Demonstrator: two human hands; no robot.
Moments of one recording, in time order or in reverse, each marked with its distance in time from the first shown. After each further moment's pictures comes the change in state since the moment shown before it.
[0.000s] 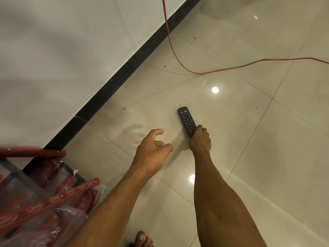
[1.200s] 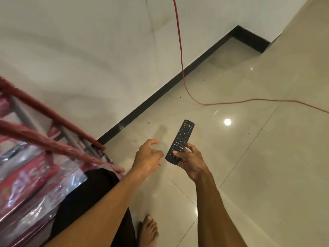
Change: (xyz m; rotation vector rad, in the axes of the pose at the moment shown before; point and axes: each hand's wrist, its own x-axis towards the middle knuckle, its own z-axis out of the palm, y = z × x) left_hand -0.151 0.013 -0.049 -0.061 0.181 0.049; right_hand -0.208 -0.038 -0.142 1.459 -0.631 0.023
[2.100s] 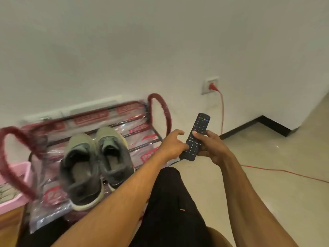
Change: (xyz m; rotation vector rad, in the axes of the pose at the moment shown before) left_hand -0.242 0.033 -0.159 0.002 0.190 0.477; right_hand -0.248 -0.084 0.193 -0.535 -0.322 -0.457
